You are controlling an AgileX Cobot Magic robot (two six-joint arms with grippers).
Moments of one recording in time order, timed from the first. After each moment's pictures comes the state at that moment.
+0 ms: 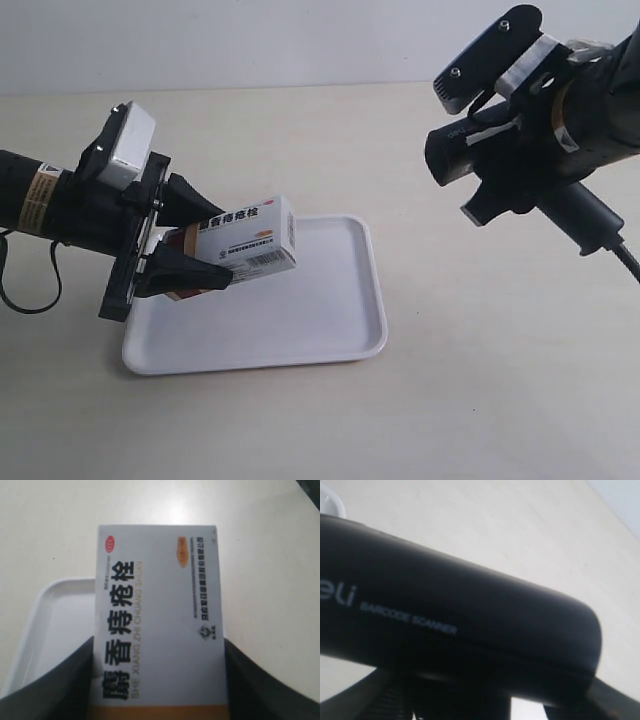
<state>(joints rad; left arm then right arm) -0.16 1.90 -0.86 1.76 -1.09 -0.65 0.68 1.45 -0.85 -0.75 0.60 0.39</state>
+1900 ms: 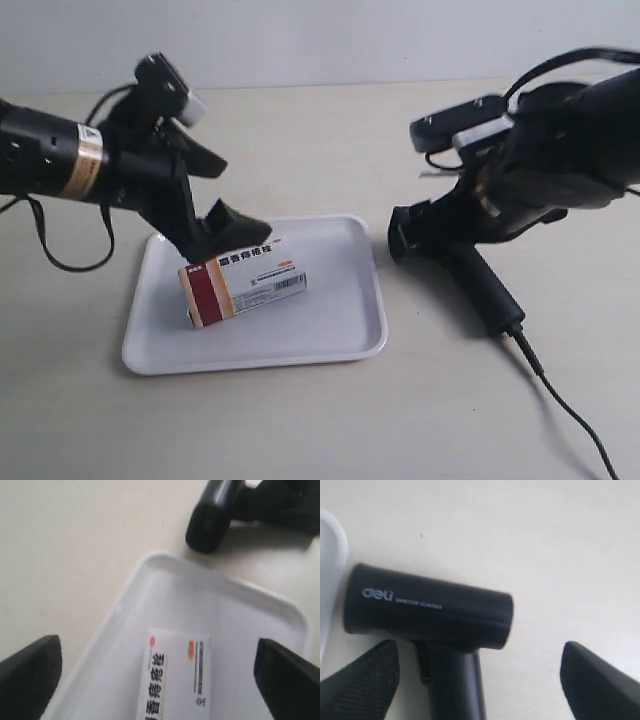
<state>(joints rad) -0.38 1.66 -0.85 1.70 -0.54 -1.21 0.68 1.71 -0.86 -0.76 0.48 0.92</state>
